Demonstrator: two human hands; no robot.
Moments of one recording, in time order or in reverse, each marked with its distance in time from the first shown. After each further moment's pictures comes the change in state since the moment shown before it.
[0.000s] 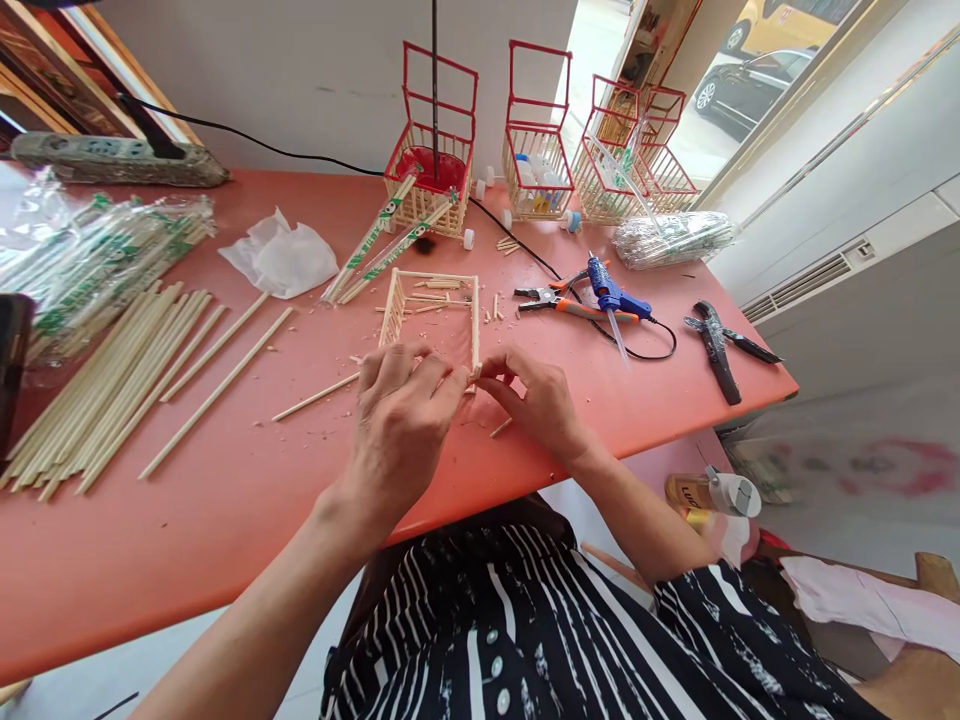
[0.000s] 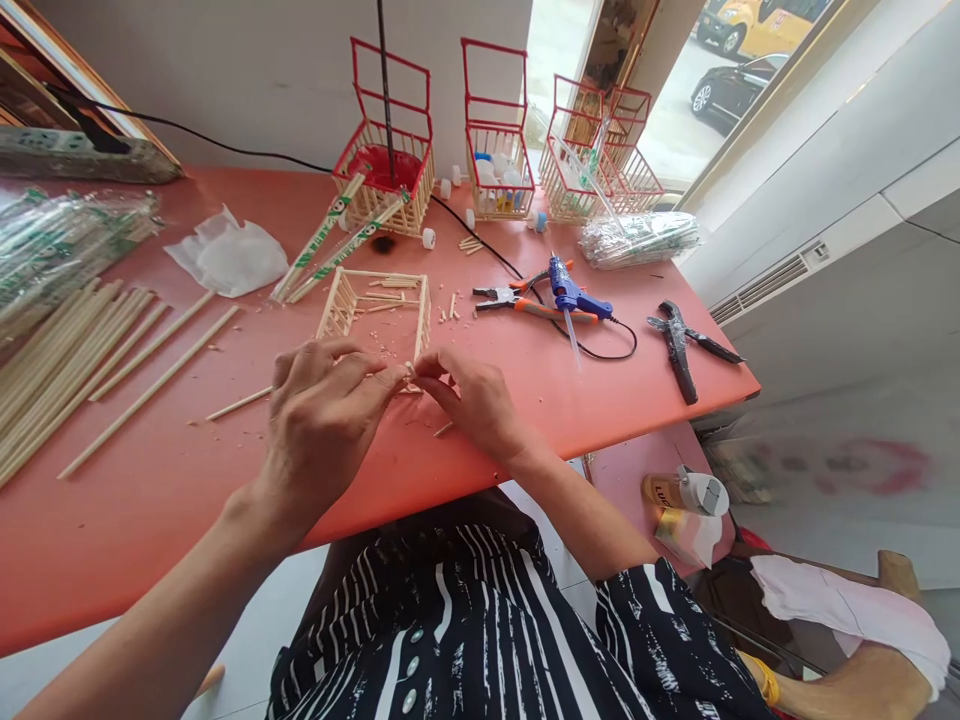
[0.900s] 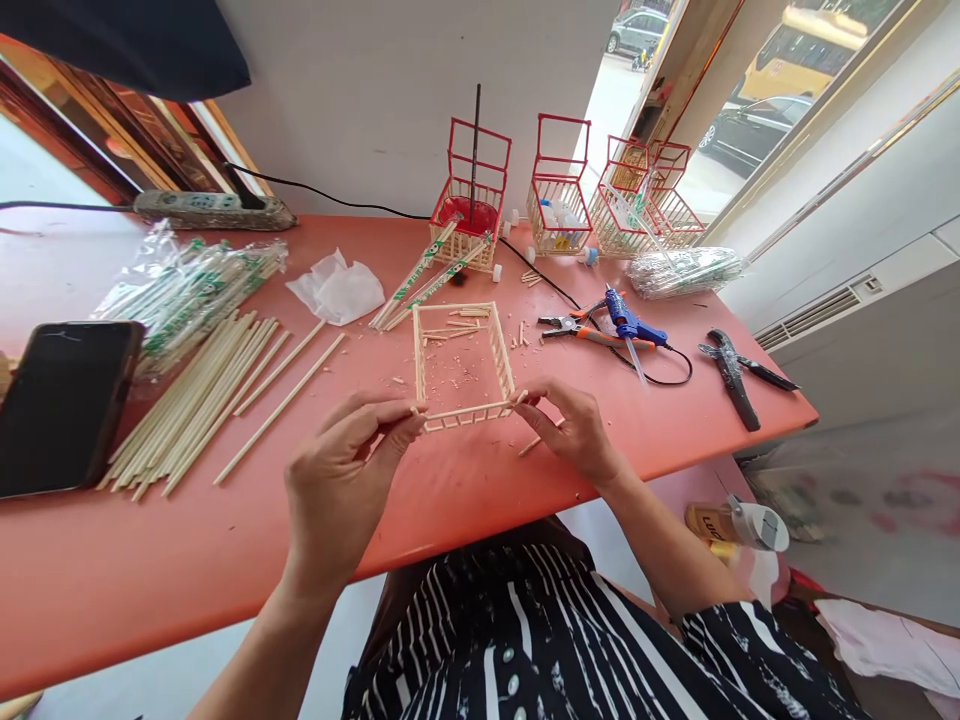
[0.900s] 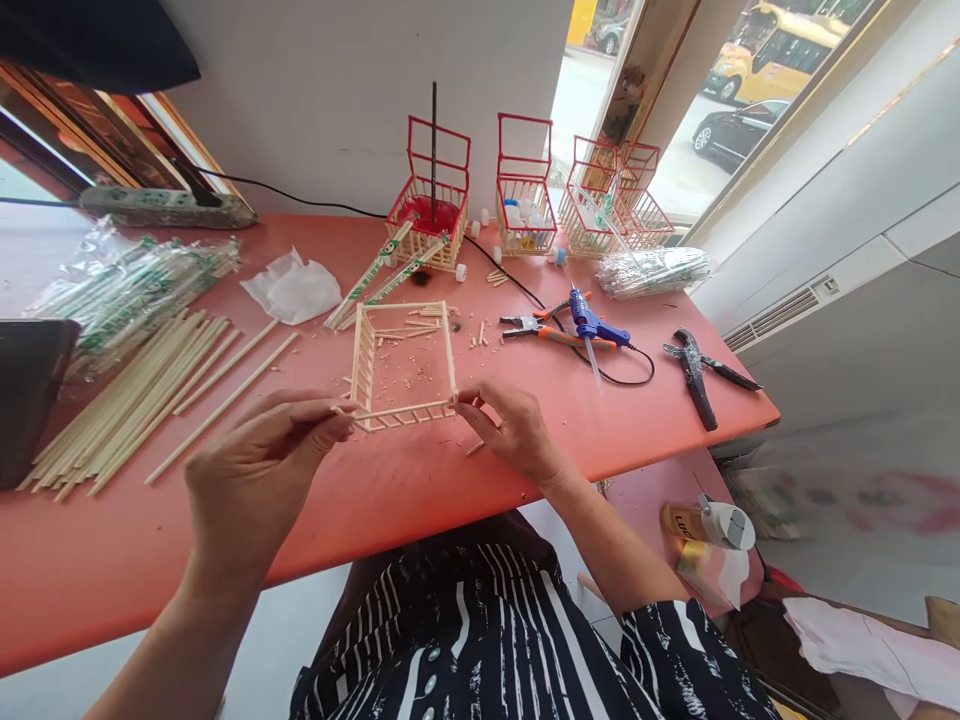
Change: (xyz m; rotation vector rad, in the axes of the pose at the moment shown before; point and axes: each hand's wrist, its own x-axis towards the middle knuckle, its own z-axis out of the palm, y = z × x) left_hand -0.038 -0.022 -0.040 -0.604 0.197 -0.618; right_hand -0.005 0.000 -0.010 0.030 0.045 -0.170
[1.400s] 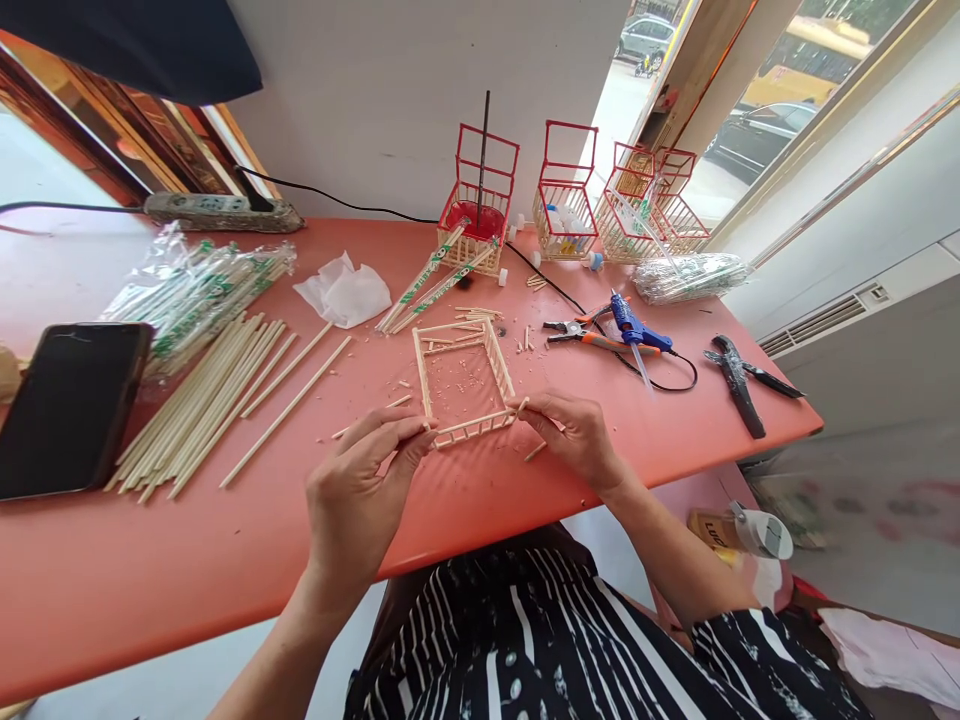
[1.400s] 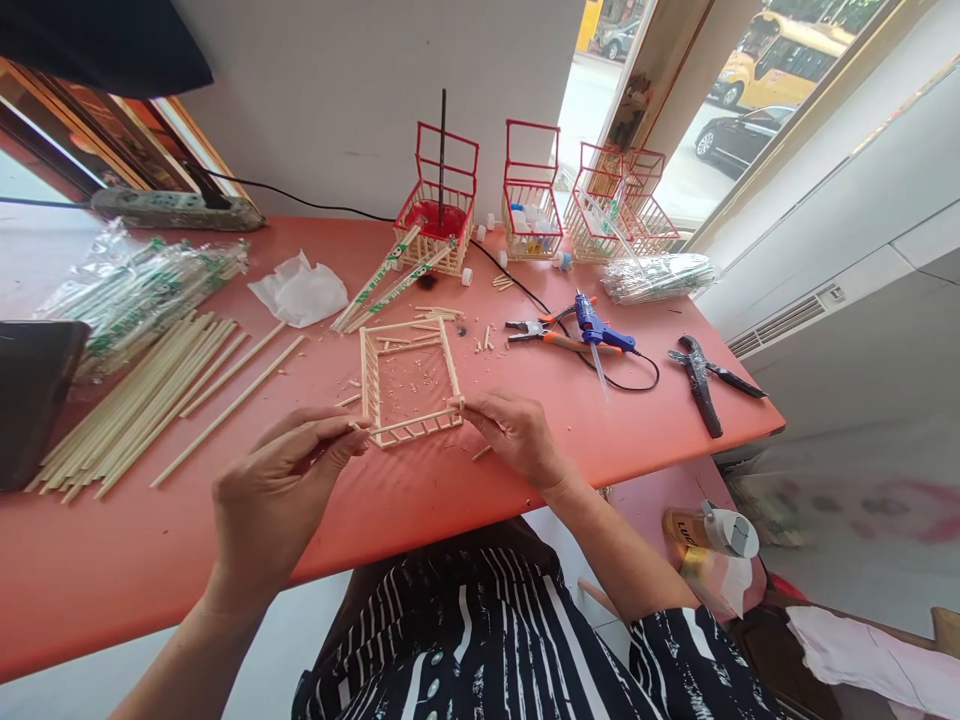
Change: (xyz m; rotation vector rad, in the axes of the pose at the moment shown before) left_hand -0.008 -0.005 0.001 0.127 -0.011 0.076; right_hand -0.003 0.001 0.000 0.031 -0.069 0.036
